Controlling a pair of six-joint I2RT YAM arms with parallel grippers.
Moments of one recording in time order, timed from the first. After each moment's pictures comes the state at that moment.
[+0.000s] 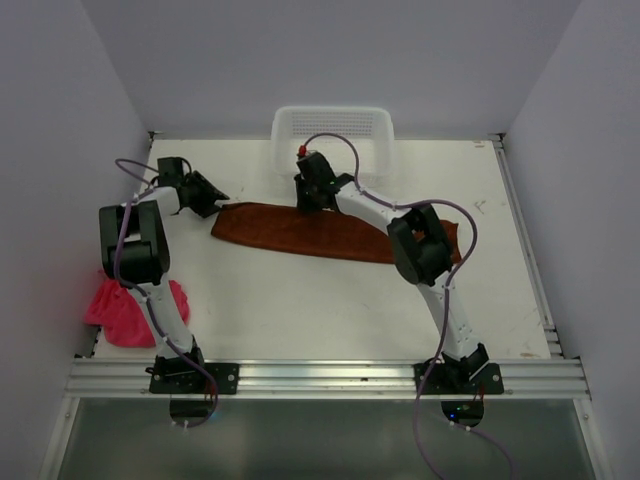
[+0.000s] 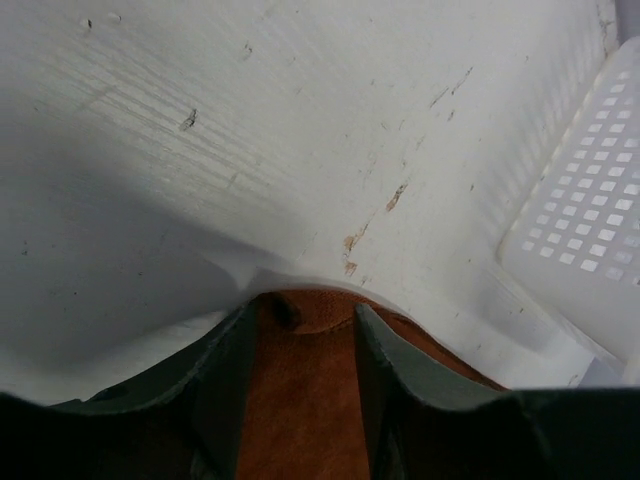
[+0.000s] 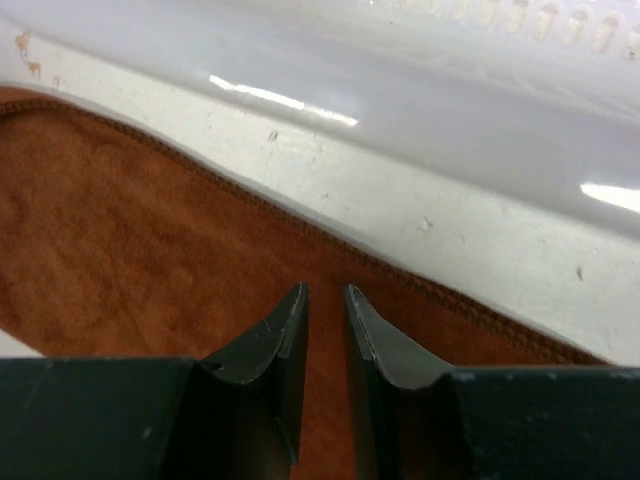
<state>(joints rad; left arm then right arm) 0.17 2.02 1.29 -0.17 0.35 -0.76 0.66 2.36 1.93 -0.38 0.06 0.47</state>
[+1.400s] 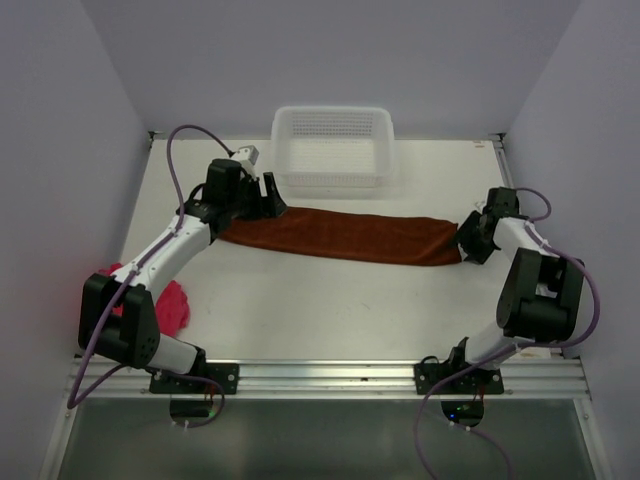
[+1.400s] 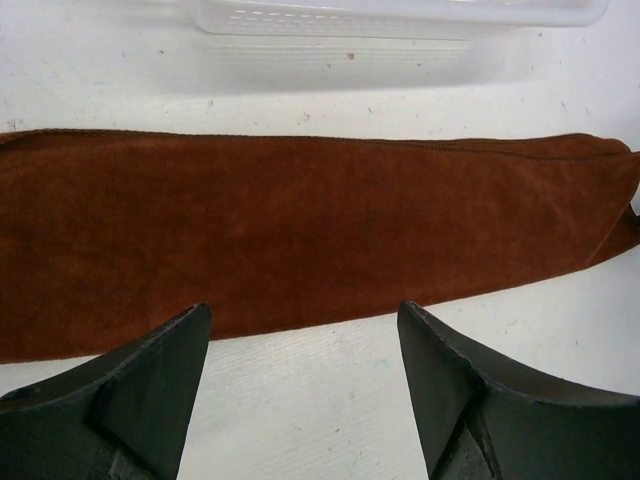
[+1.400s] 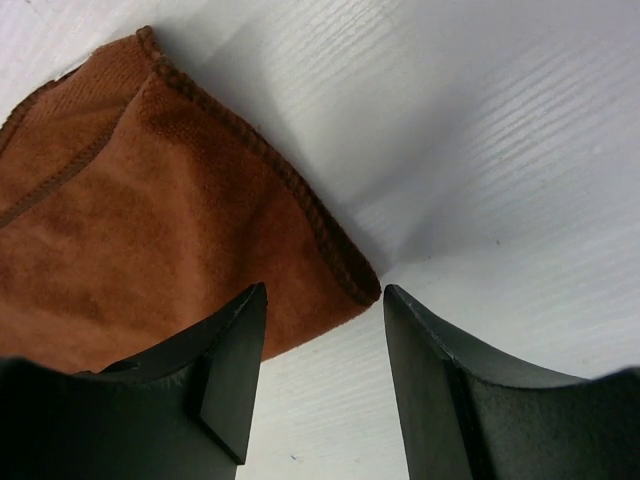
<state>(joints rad) -0.31 1.44 1.07 -0.27 0.18 -0.40 -0.24 1.58 0.94 -0.51 -0.05 0.47</state>
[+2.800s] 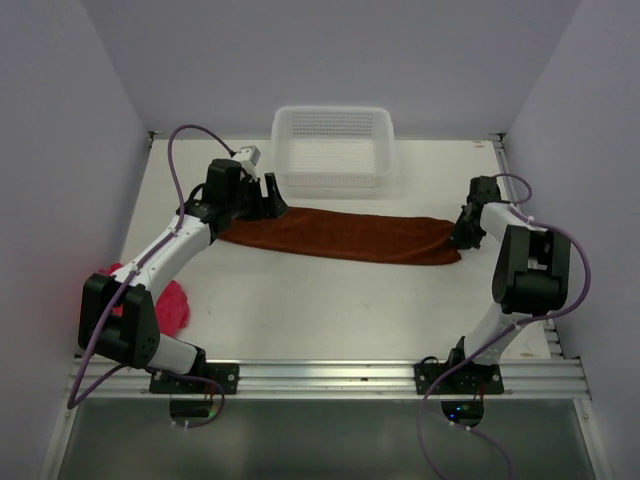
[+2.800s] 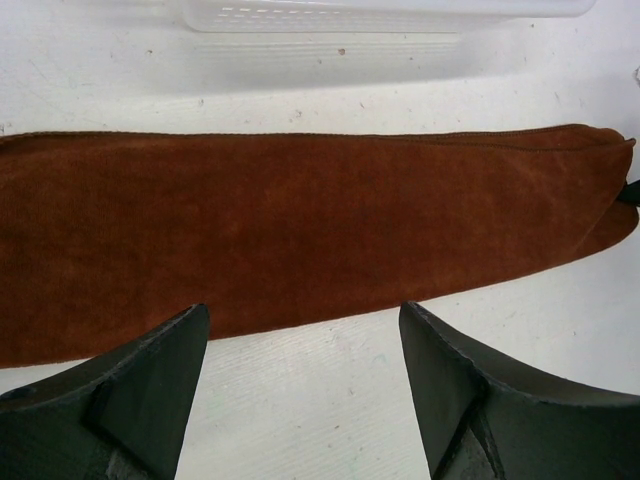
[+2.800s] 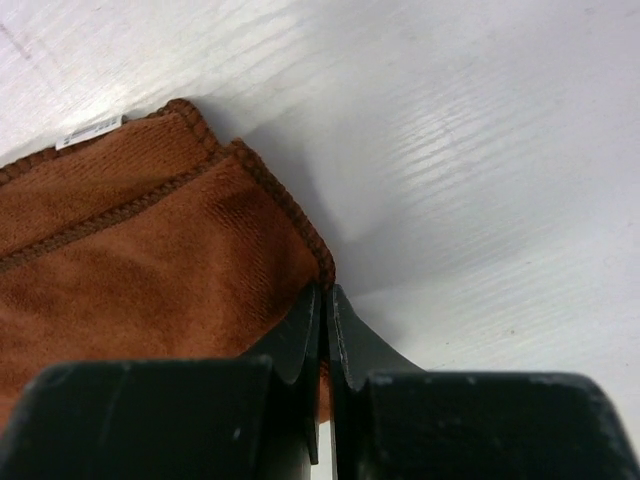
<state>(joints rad) -0.31 1.44 1.07 -0.27 0.20 -0.38 -0.14 1.77 1.07 -0.48 0.12 0.38</state>
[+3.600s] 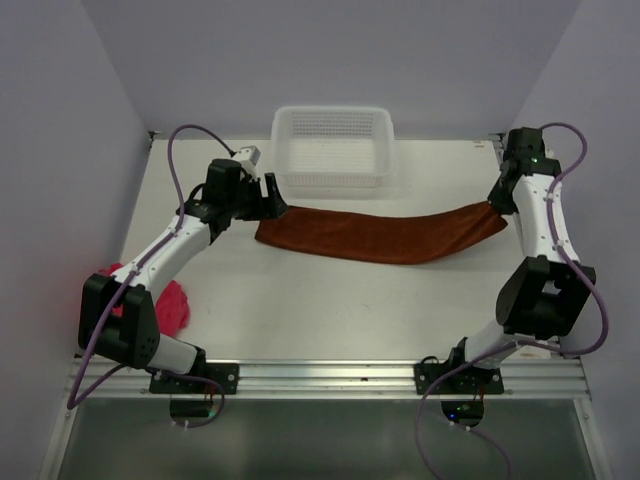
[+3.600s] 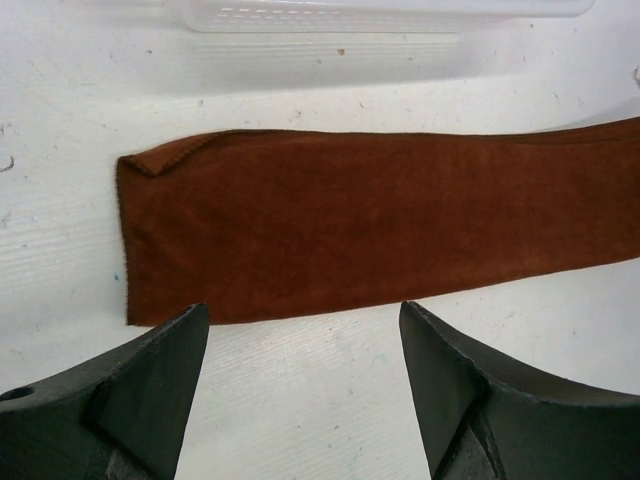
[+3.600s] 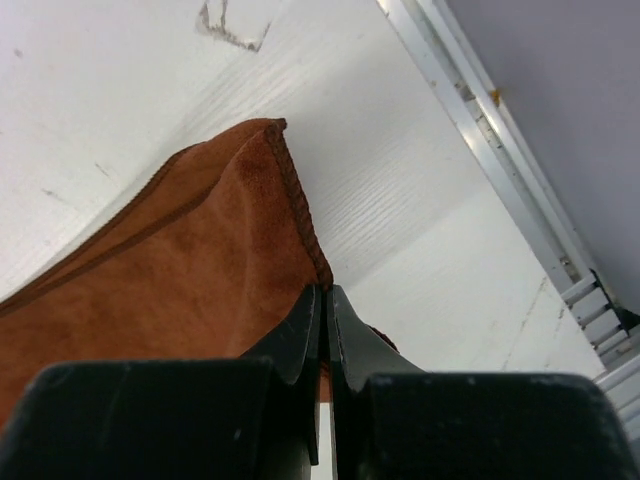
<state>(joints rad) -0.31 1.44 1.07 -0.27 0.20 -0.38 -0.21 1.61 1.47 -0.92 0.32 0.36</state>
